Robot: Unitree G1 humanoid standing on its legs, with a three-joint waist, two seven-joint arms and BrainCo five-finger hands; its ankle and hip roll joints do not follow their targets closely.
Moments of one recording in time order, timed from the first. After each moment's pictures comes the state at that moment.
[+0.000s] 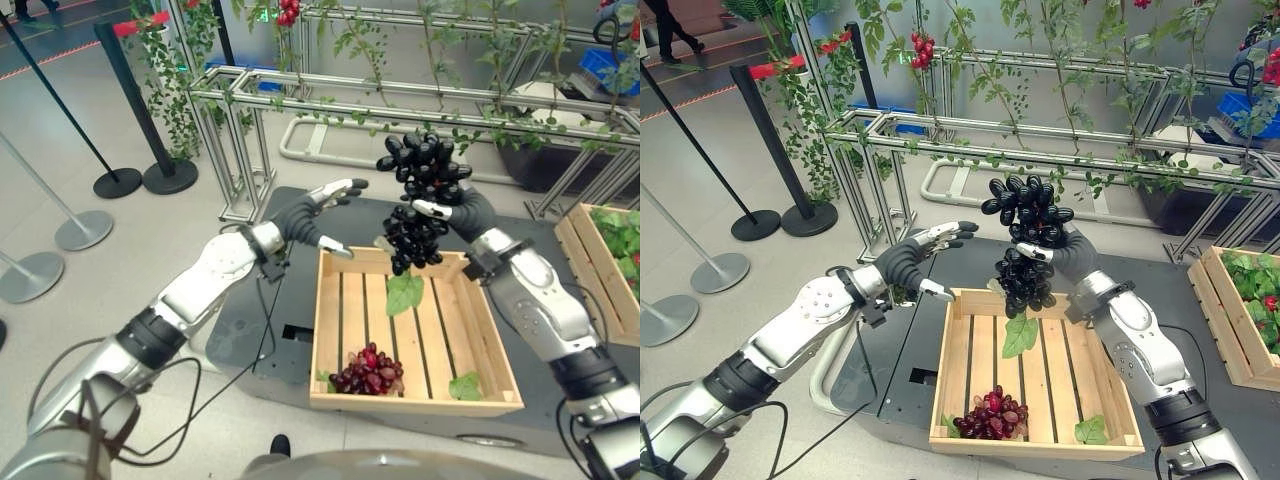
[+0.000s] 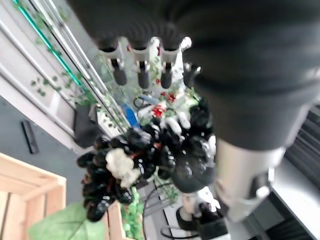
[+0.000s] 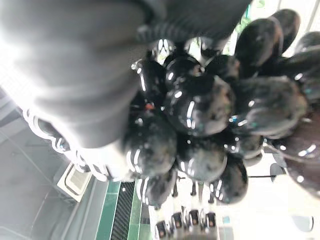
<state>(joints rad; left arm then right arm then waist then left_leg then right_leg) -0.56 0.66 -0.60 -0.05 -0.42 -0.09 -0.25 -0.31 -0.64 0.20 -0.04 0.75 -0.05 0.23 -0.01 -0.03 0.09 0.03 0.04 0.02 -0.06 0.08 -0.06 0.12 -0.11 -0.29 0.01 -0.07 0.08</state>
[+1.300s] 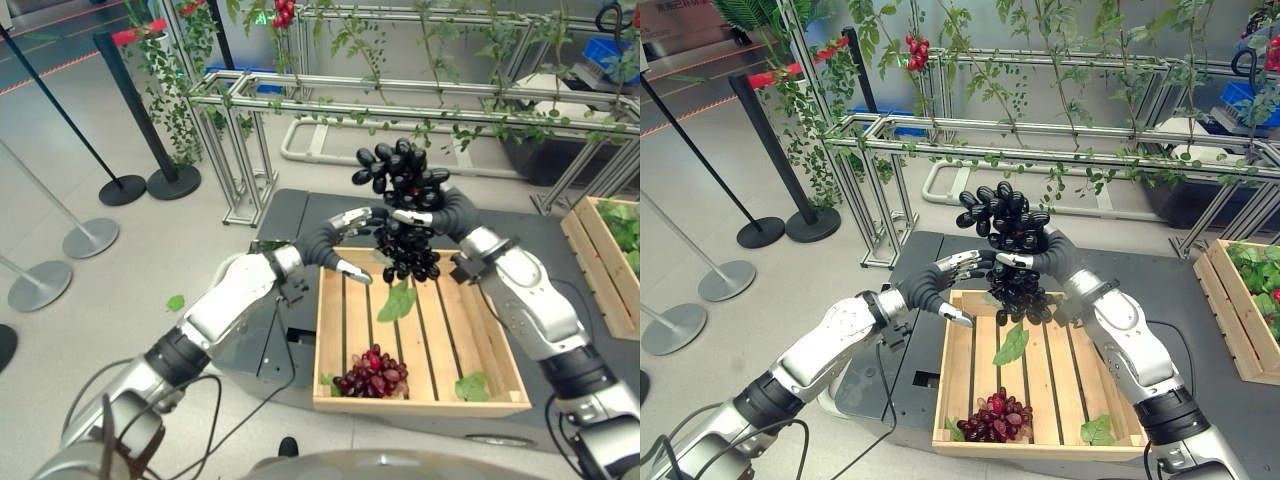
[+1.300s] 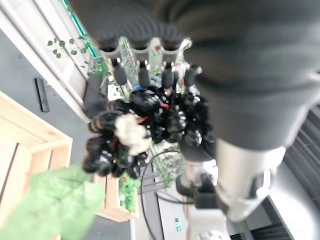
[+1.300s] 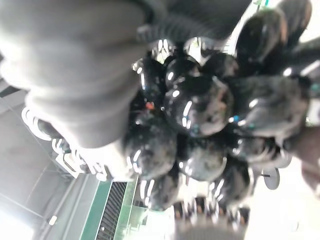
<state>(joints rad) -0.42 0.57 -0.56 -0.08 -0.43 -0.04 -0.33 -0.28 -0.60 0.16 -0.10 0.60 -0.06 0.25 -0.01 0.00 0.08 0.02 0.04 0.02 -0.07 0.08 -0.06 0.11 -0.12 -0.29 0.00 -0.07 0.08</state>
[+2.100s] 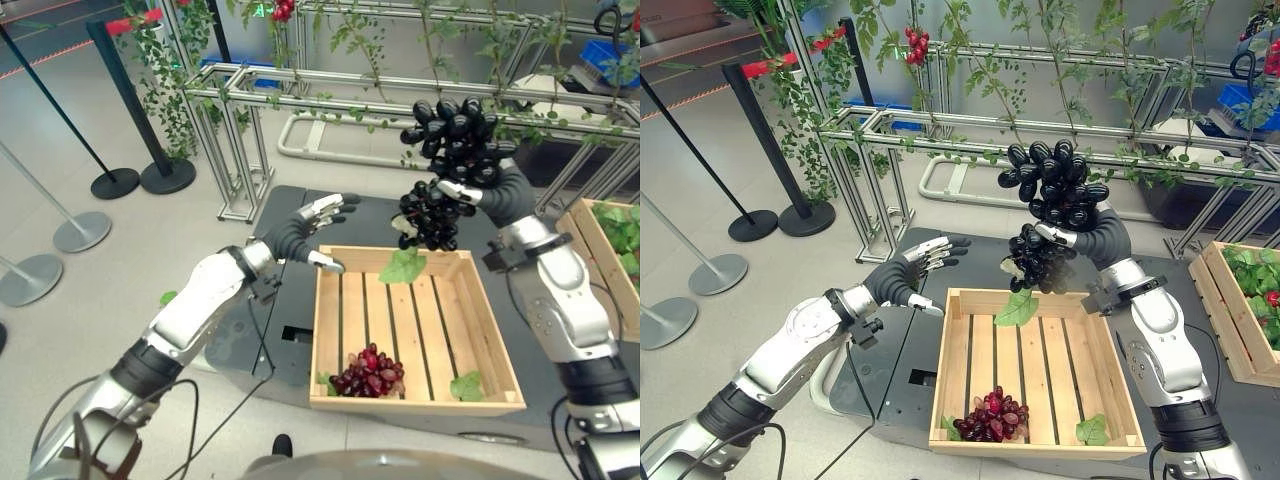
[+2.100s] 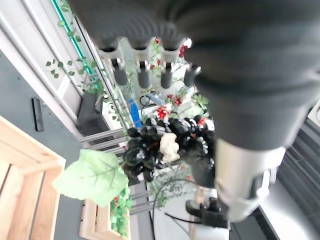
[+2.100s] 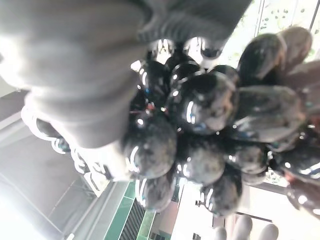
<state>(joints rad) -0.37 0.60 -0.44 -0.13 -0.46 -0.05 -0.31 -0.25 -0.56 0.01 -0.16 0.60 -0.13 0.23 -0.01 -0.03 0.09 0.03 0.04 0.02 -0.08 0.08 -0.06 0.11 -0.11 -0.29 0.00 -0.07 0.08</state>
